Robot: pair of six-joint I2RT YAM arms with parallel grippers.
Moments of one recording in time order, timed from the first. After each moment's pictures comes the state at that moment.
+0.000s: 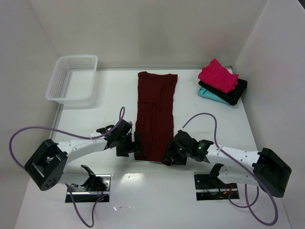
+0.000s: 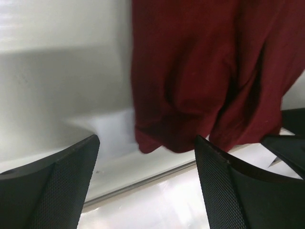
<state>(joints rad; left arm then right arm) -0.69 1.31 0.60 -0.42 0.19 -0.86 0.92 1.09 0.41 -0.29 -0.11 1.16</state>
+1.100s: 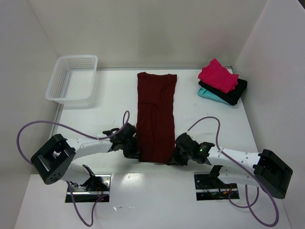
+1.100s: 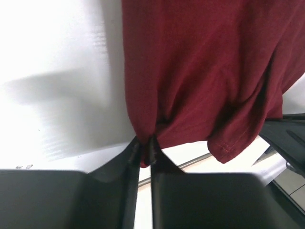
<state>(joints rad) -0.76 1.39 0.58 -0.30 0.22 -1.01 0.92 1.07 0.35 -0.30 -0.06 1.30</state>
